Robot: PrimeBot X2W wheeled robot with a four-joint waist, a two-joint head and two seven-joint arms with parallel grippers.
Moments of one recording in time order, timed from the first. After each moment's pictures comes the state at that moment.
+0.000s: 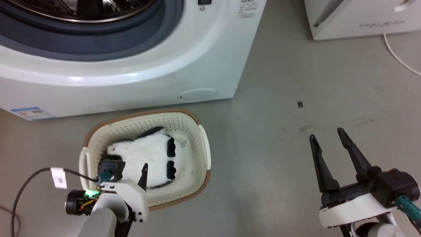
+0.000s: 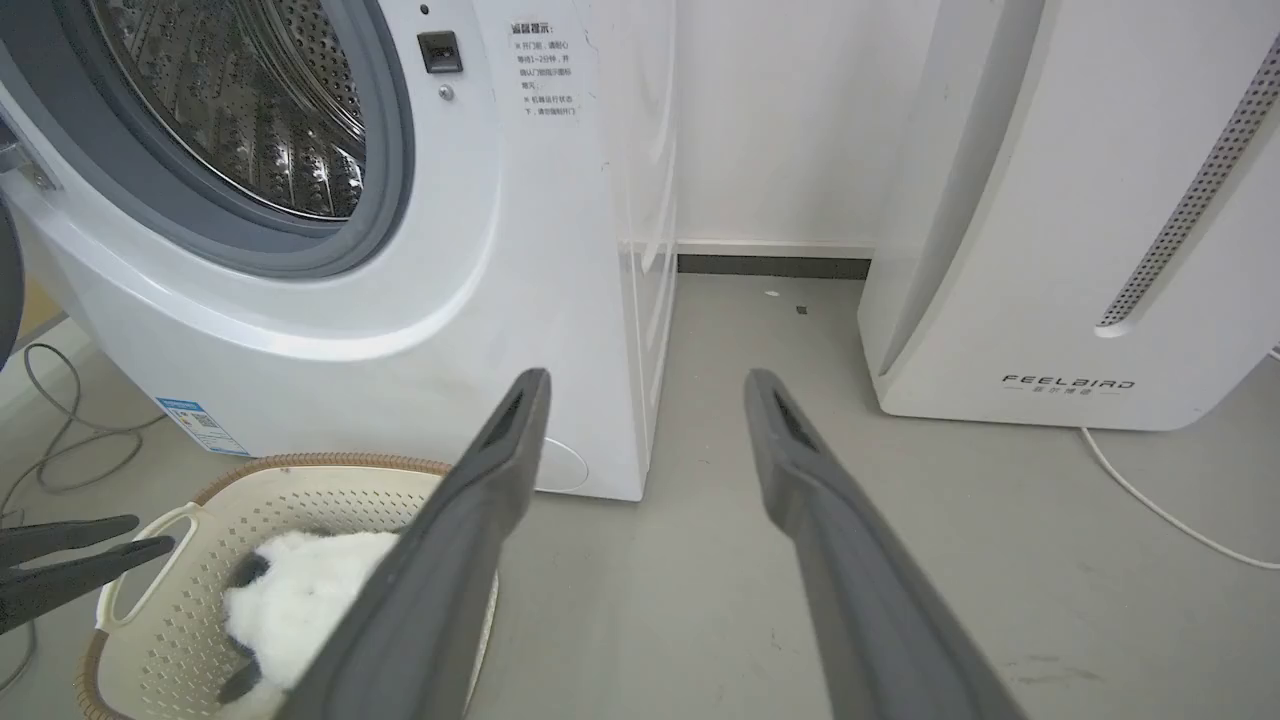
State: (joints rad) left arm -0.36 0.16 -0.13 0.72 -0.18 -0.05 -0.10; right arm -0.05 -0.05 0.04 -0.08 0.09 0.13 -0.15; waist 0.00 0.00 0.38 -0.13
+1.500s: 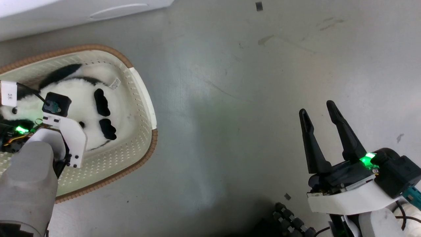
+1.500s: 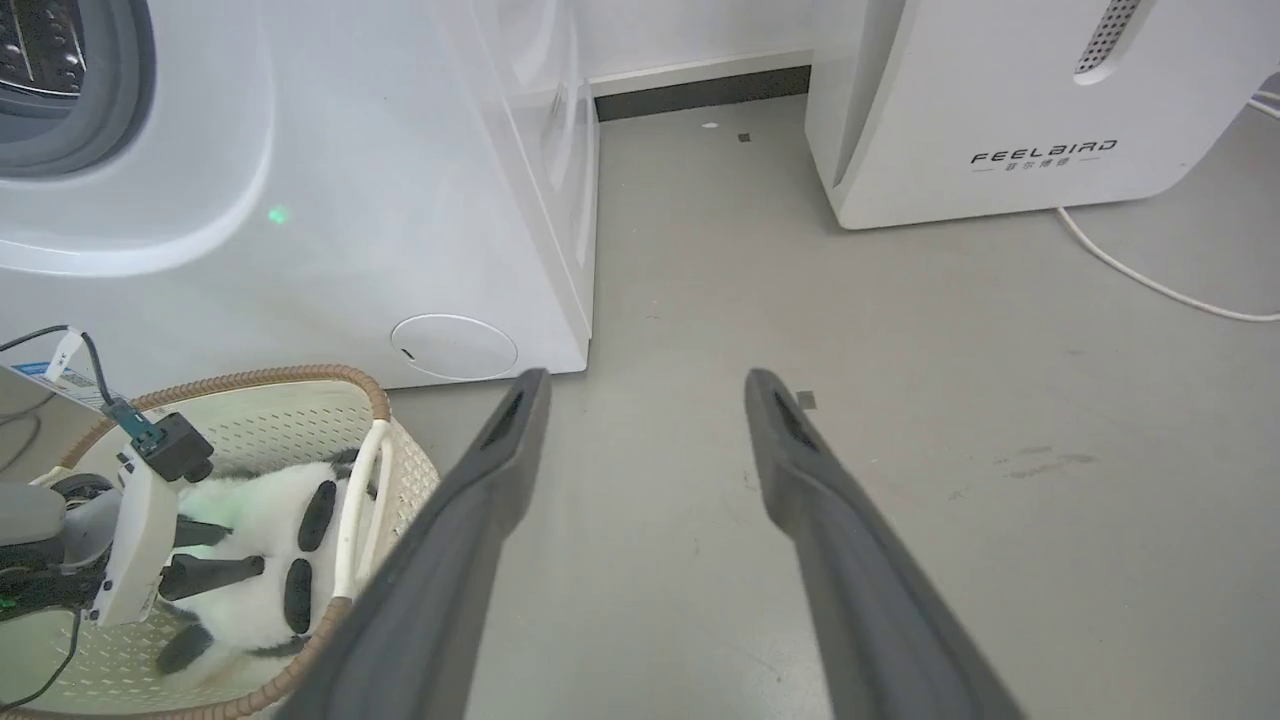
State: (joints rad) left arm -0.88 0.42 -0.40 1.20 -0.20 -0.12 0.02; right arm -0.15 -0.05 0.14 -0.11 0.27 0.13 -0.24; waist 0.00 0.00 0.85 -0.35
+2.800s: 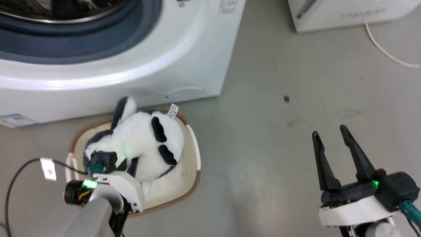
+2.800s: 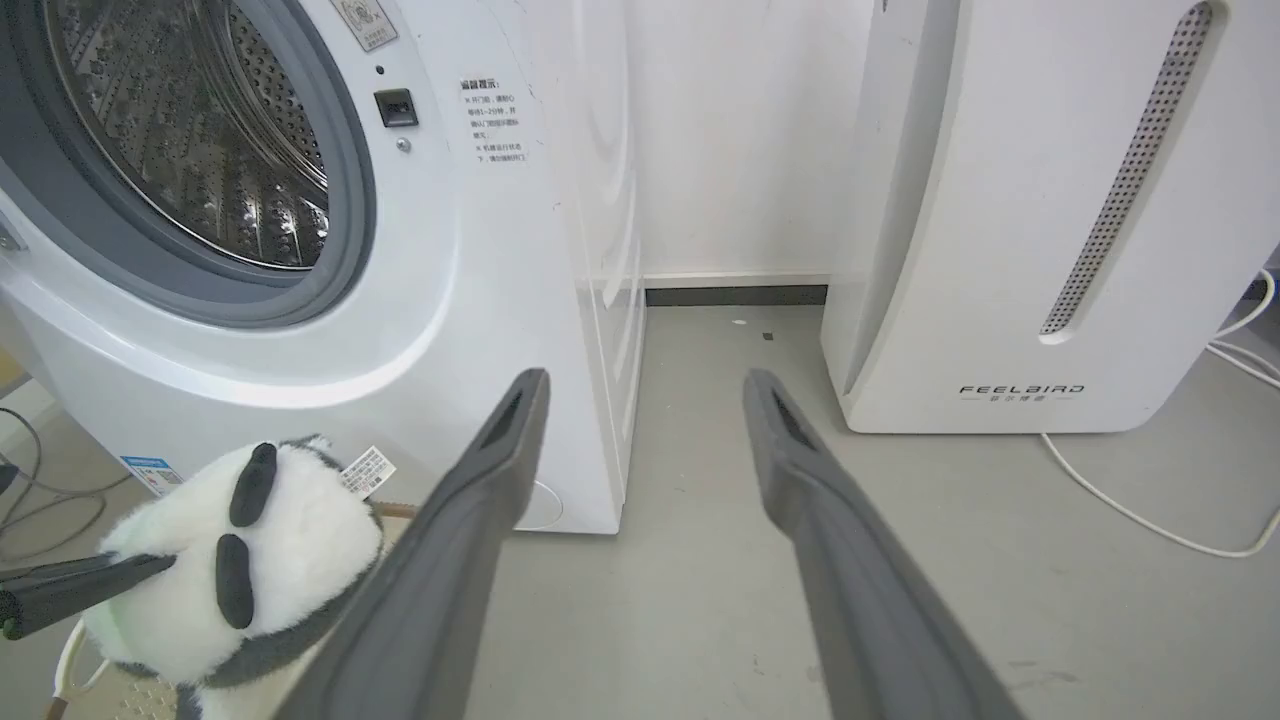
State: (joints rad) left arm -0.56 0.26 -0.43 0.98 -0.51 -0.11 -0.25; right arm -0.08 -0.05 0.05 -0.04 0.13 0.13 -0.26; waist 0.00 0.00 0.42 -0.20
